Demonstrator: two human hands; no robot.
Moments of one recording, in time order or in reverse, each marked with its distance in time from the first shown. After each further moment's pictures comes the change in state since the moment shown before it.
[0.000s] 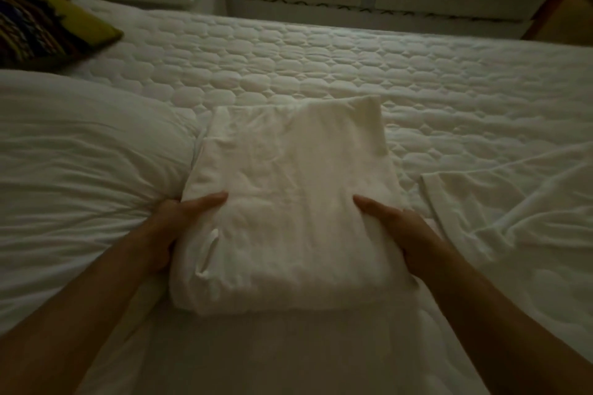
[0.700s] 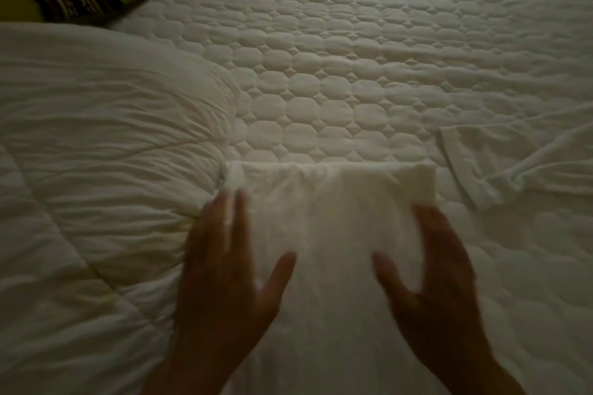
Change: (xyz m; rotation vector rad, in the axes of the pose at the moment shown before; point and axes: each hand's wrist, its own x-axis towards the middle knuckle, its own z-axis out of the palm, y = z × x) left_hand -0.151 -0.124 0.023 0.905 0.422 0.767; right_hand -0.186 0.096 0.013 -0.696 0.370 -0.730
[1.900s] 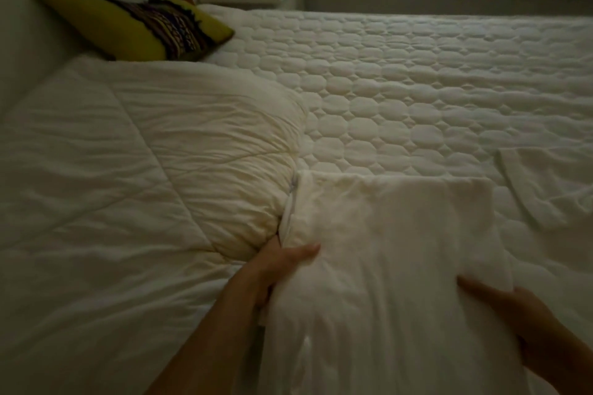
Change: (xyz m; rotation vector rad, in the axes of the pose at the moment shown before) left_hand 0.026 -0.066 -0.011 -0.962 -0.540 -0.781; right_hand 0.003 0.030 -0.029 0.722 -0.511 0.842
